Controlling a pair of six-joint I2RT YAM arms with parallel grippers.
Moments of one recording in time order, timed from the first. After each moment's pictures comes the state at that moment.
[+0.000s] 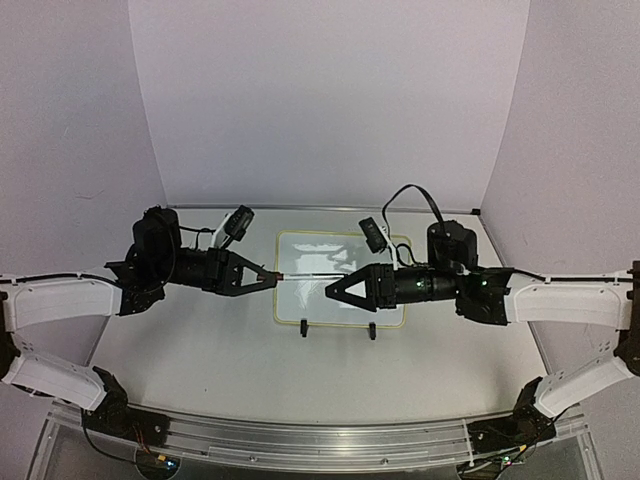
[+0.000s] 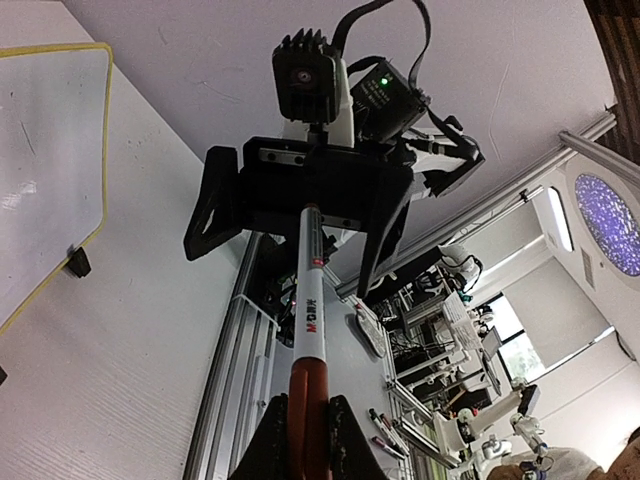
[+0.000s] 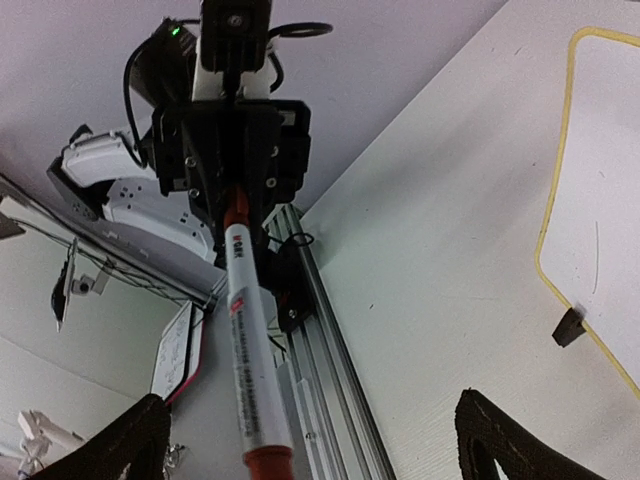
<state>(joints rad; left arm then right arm) -0.69 1.21 0.68 0.46 1.00 -0.82 0.87 1.35 0.81 0.29 -0.61 0.68</state>
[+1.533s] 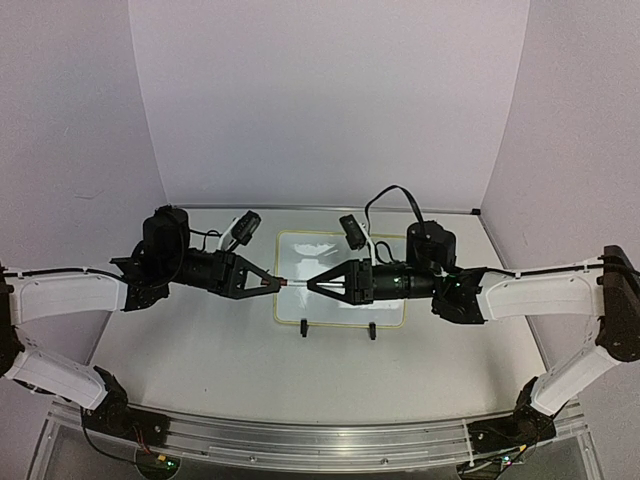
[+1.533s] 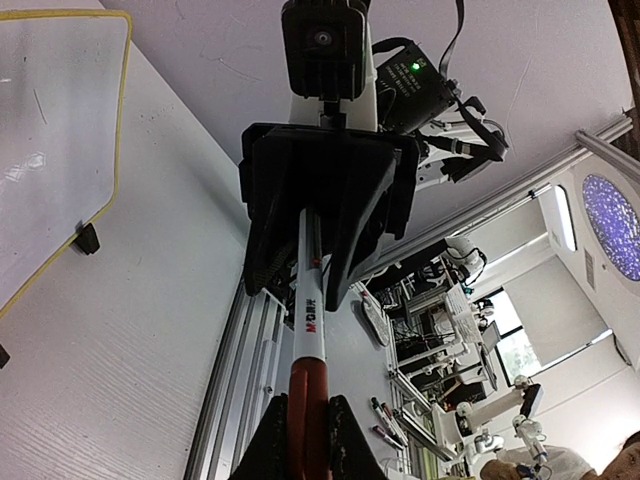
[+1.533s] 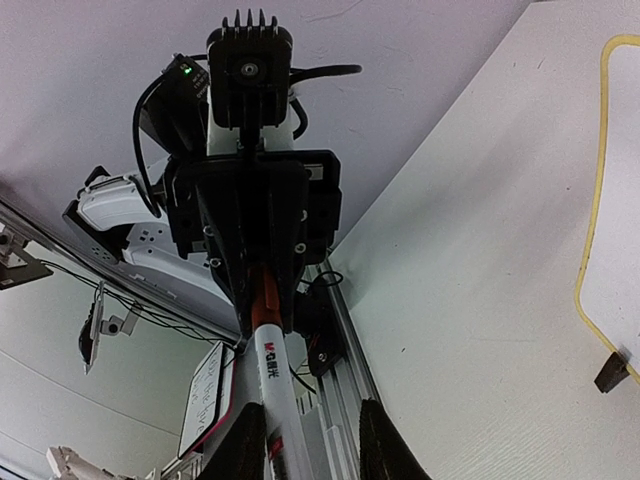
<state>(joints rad) -0.69 1.26 0.72 0.38 1.02 -0.77 0.91 1.50 0.87 0.50 -0.60 0.81</state>
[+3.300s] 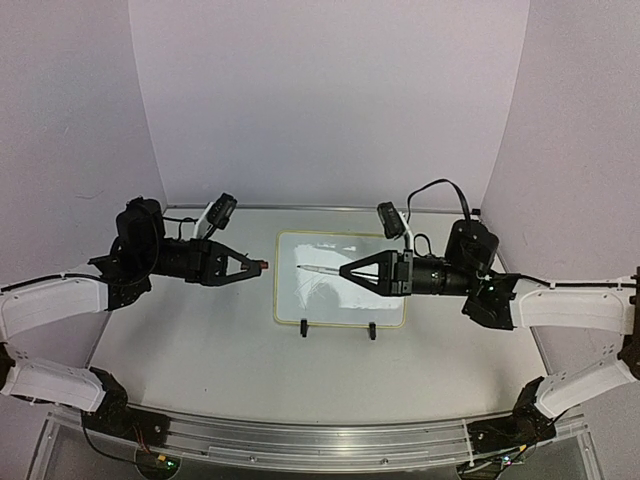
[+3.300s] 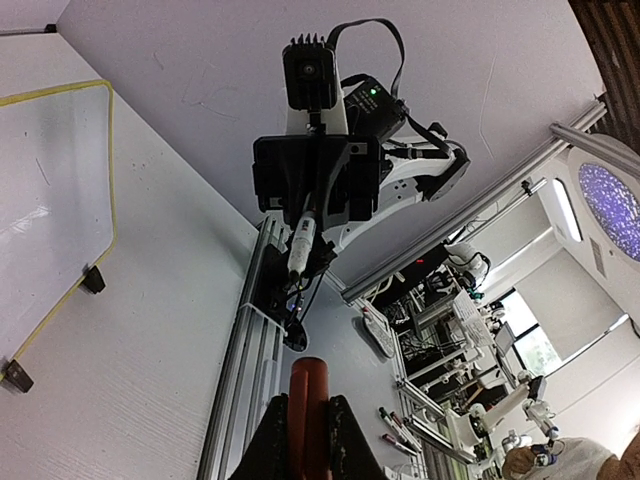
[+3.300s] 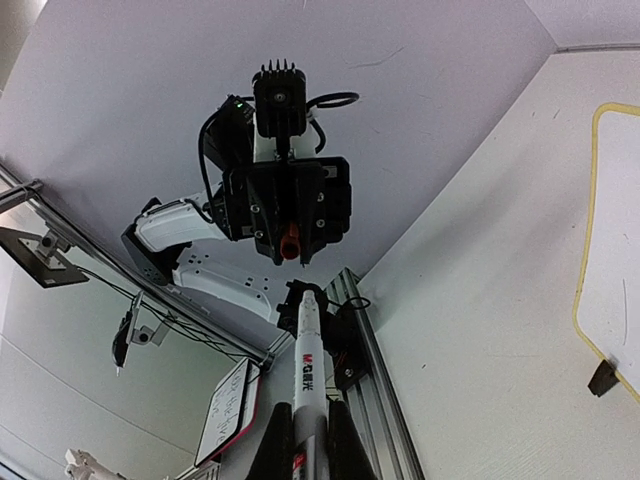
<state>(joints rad) -0.60 1.14 0.70 0.38 1.07 -0.76 0.83 1.31 0.74 0.58 -0.66 0.85</state>
